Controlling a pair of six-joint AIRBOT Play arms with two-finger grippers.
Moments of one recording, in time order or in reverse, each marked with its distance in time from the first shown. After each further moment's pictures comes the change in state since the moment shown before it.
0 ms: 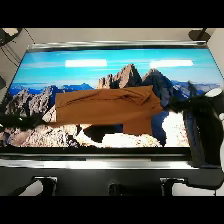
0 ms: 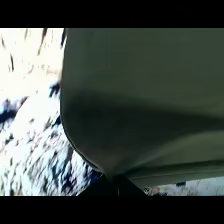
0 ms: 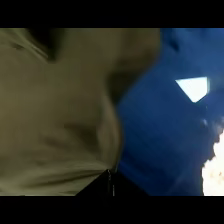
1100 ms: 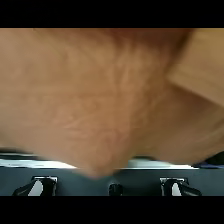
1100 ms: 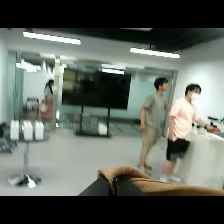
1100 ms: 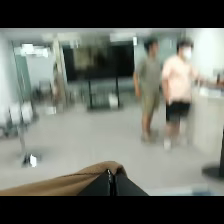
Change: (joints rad) left arm 0.002 0.372 1.028 -0.082 0.262 -0.147; right arm -0.001 0.808 0.540 -0.379 -0.261 0.237
